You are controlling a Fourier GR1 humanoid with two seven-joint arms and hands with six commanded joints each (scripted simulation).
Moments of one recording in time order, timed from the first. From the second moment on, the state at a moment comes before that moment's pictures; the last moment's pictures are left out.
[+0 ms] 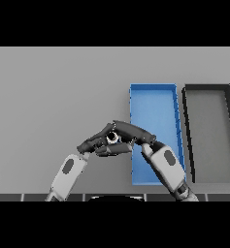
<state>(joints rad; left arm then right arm) -0.24 0.00 -0.38 -1.54 -0.13 -0.47 -0.07 -0.48 -0.05 0.36 -1.81 -0.23 0.53 0.37</state>
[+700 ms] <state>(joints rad) -0.23 -0.02 -0.36 -1.51 -0.13 -0.45 0.07 -0.50 0.06 0.28 -1.82 -0.22 0.55 0.43</state>
